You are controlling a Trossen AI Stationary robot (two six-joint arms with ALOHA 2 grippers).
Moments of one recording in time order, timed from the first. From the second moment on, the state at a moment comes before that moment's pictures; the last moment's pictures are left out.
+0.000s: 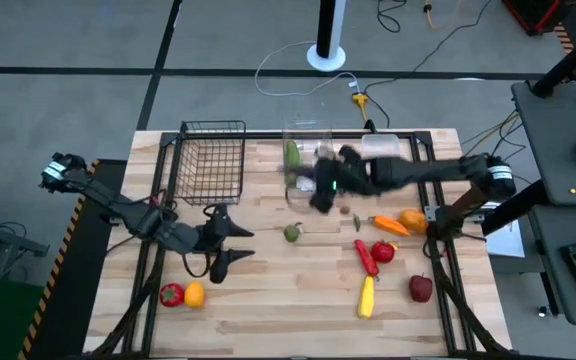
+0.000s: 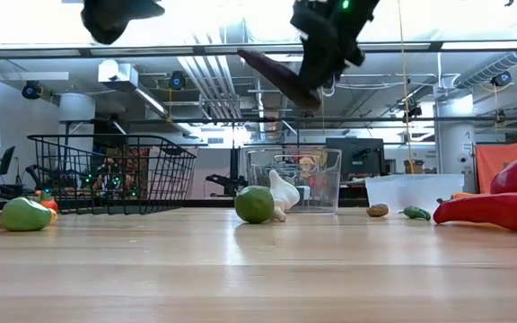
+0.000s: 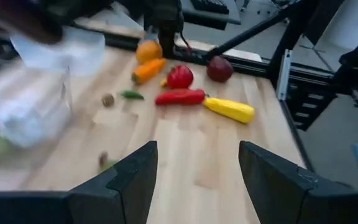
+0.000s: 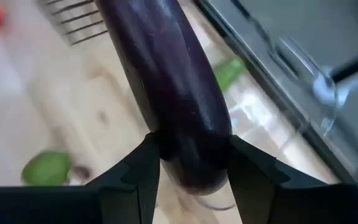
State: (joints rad) left arm -0.49 1.06 0.74 -0.10 -0.48 -0.44; right arm -0.08 1.56 1.39 -0.74 0.43 0.31
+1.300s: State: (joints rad) left arm -0.57 1.24 0.97 -0.84 -0.29 -1.12; right arm -0.43 1.73 1.39 -0.65 0.16 0.35
